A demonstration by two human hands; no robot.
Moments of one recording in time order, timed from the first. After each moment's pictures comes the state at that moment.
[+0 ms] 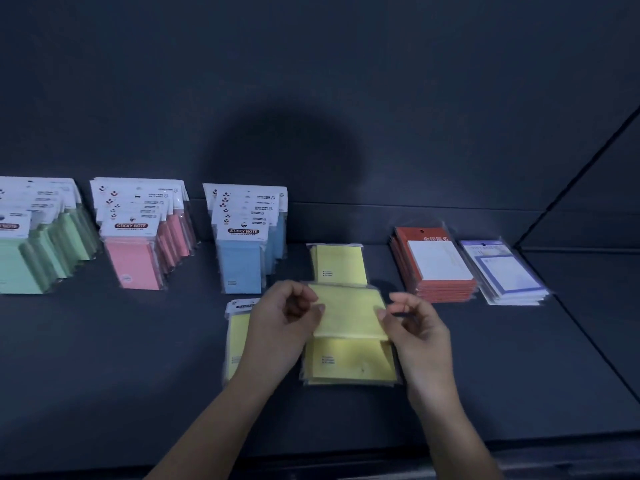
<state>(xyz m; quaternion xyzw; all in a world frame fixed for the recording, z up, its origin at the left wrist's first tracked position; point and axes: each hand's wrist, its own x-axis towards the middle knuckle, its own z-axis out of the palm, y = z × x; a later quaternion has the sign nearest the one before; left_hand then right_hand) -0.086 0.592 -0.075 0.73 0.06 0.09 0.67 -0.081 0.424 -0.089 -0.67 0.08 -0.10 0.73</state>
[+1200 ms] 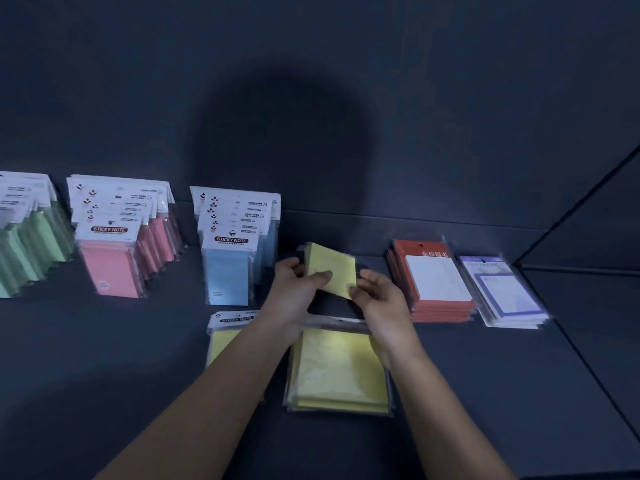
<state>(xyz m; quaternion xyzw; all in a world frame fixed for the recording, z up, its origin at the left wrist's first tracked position) -0.008 0.570 -0.068 0.60 0.21 -0.06 0.77 -0.012 0.447 -0.077 -0.72 0.10 0.04 0.68</state>
